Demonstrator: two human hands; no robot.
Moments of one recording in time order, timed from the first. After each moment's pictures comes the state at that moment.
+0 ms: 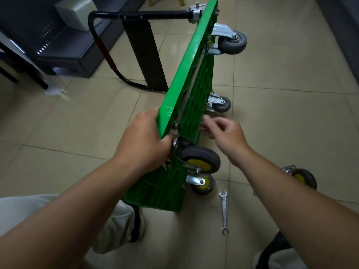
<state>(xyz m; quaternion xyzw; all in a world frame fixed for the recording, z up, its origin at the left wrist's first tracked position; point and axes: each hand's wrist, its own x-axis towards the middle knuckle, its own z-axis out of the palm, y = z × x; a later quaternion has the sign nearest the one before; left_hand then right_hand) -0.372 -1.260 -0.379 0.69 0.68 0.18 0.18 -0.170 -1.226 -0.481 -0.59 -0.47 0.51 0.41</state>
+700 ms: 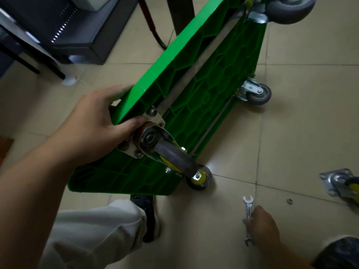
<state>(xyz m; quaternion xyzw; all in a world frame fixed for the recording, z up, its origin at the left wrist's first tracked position) -0.446 -1.197 -0.374 0.75 0.61 0.17 0.19 -0.127 -1.365 -0.766 -0.81 -0.41 0.42 -0.03</state>
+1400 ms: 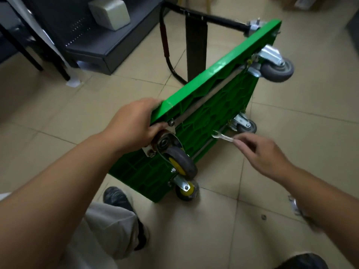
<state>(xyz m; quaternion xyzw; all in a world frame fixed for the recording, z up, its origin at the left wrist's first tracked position) -0.462 -1.201 -0.384 0.79 0.59 0.15 0.08 -0.119 -1.198 -0.491 -0.55 -0.76 0.25 0.25</state>
